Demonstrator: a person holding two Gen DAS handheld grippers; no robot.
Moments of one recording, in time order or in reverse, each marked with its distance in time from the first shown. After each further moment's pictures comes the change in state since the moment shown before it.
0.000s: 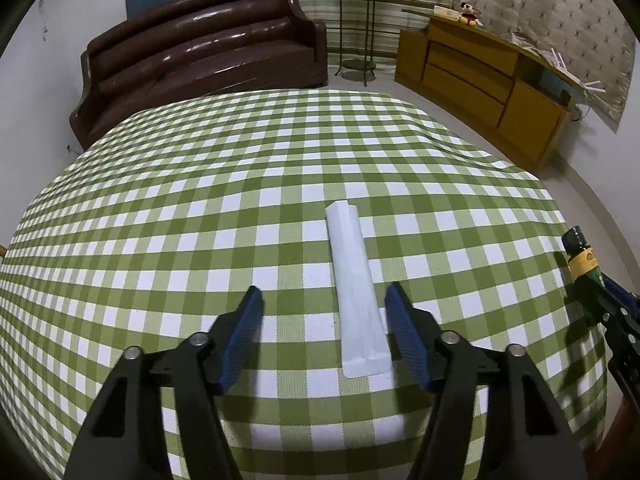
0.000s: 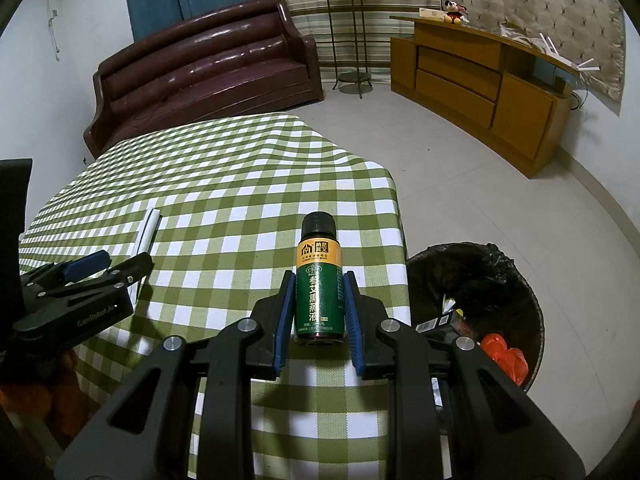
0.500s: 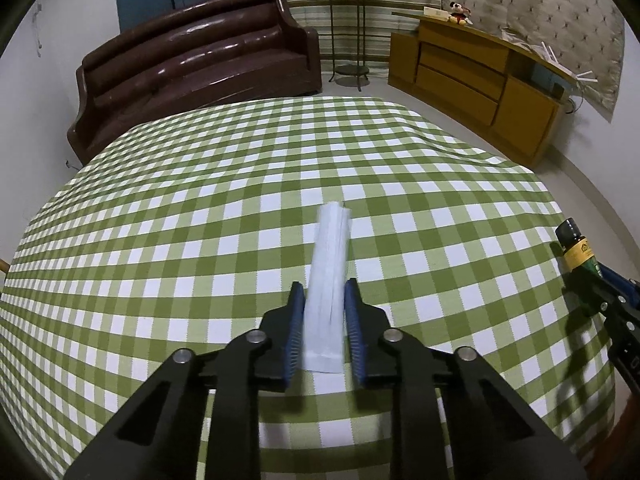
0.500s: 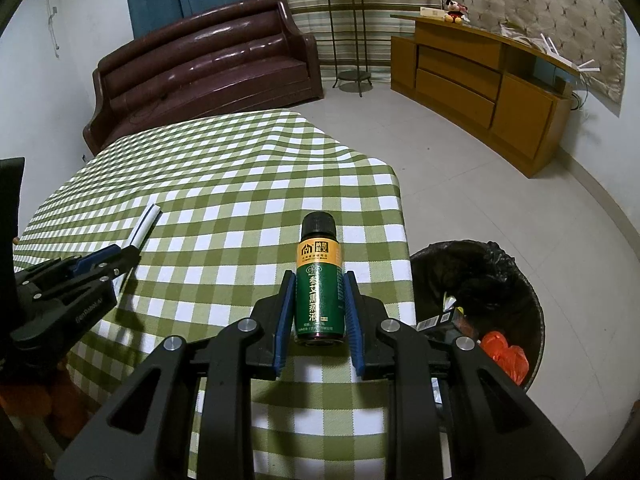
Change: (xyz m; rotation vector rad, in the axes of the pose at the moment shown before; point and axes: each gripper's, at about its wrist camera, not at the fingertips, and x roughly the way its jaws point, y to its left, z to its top) left arm -0.005 -0.010 -0.001 0.039 -0.025 0.010; right arm 0.000 0.006 -0.003 -0.006 0.007 -0.006
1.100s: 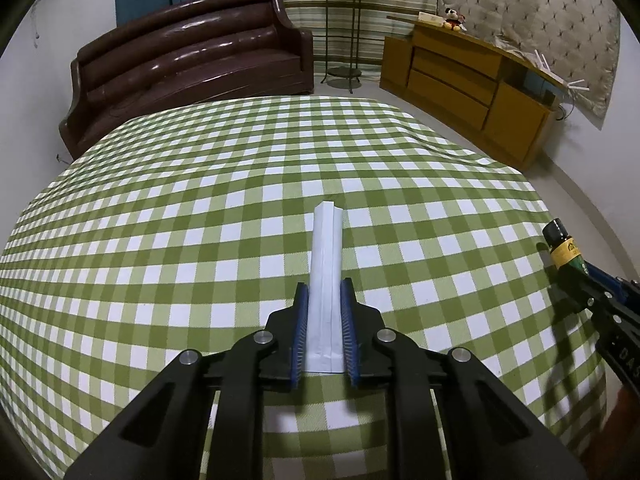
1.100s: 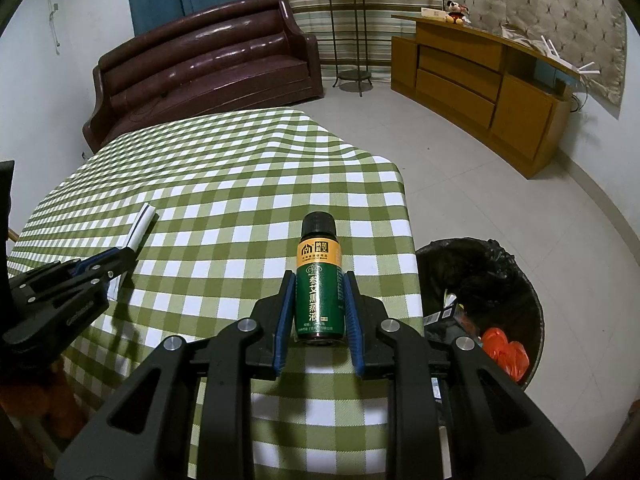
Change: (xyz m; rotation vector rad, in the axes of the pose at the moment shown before) left arm -0.006 0.014 -0.014 -0.024 -0.006 -0.053; right arm -0.003 0.004 -0.002 -0.007 0.002 -0.006
